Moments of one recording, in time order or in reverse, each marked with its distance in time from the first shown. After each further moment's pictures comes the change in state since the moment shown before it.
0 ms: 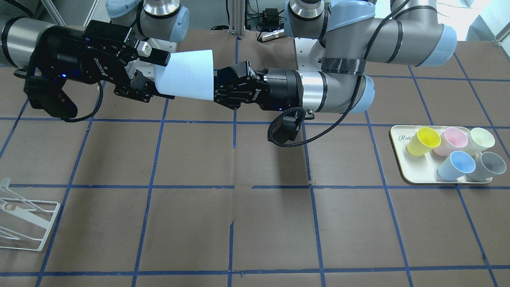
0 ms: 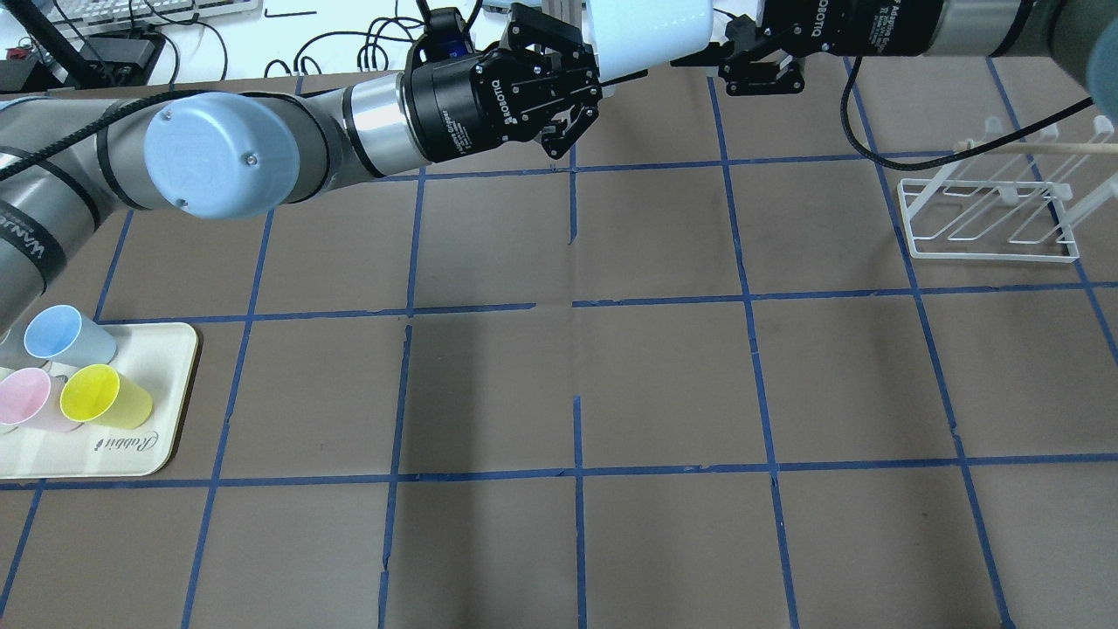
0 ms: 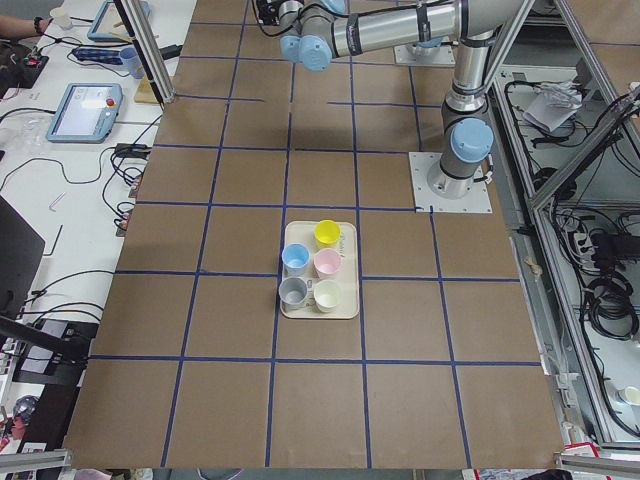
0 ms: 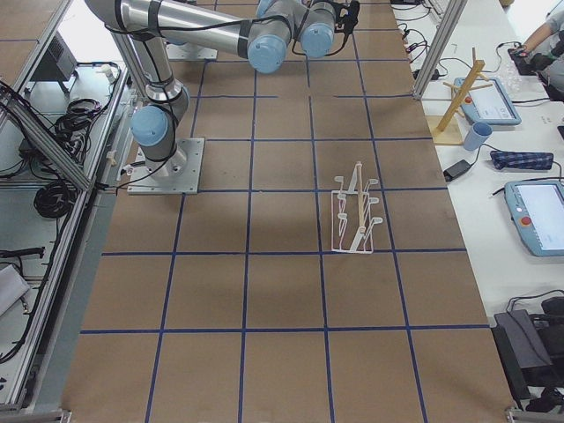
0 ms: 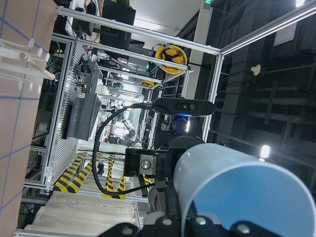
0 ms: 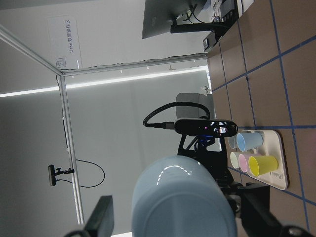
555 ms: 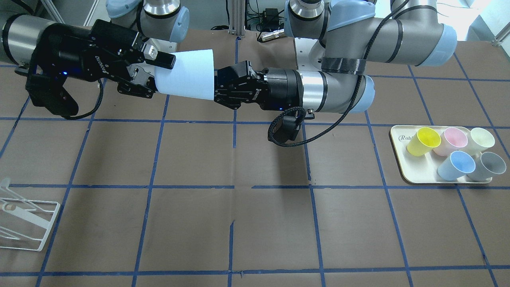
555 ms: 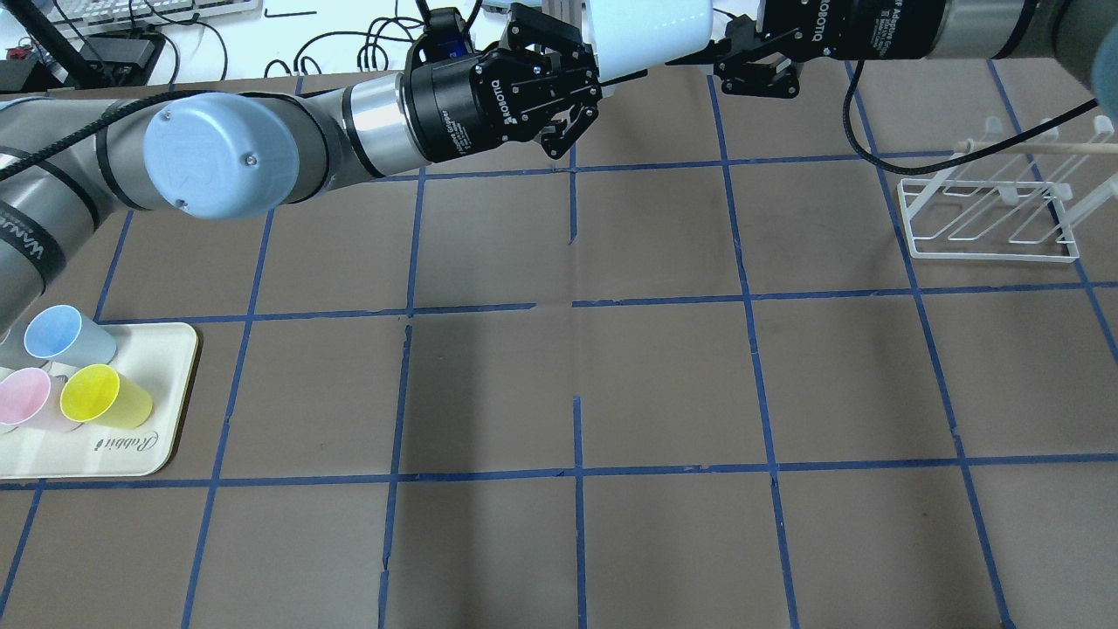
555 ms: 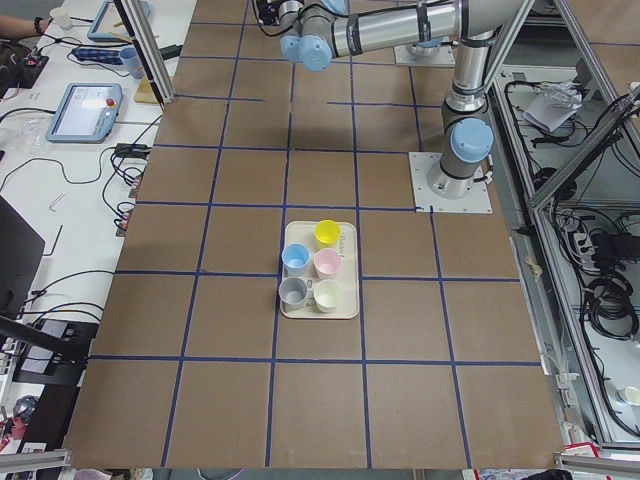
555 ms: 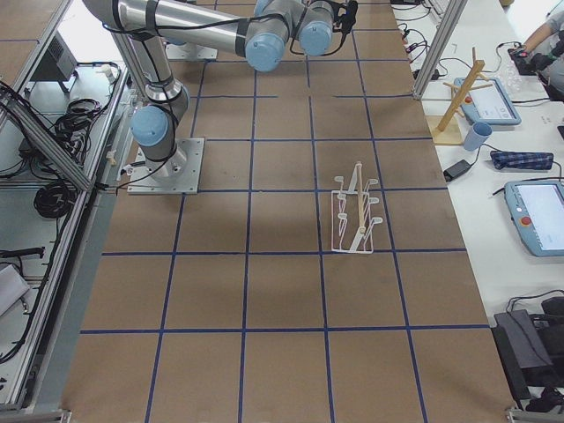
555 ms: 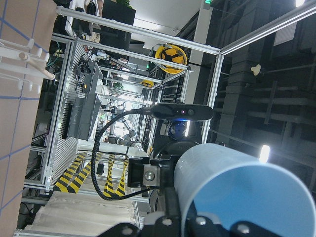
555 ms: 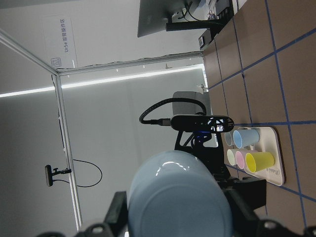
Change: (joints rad) left arm 0.001 0.001 -0.002 0.001 -0.001 0.000; right arm 0.000 -0.006 -0.001 0.002 -0.011 0.013
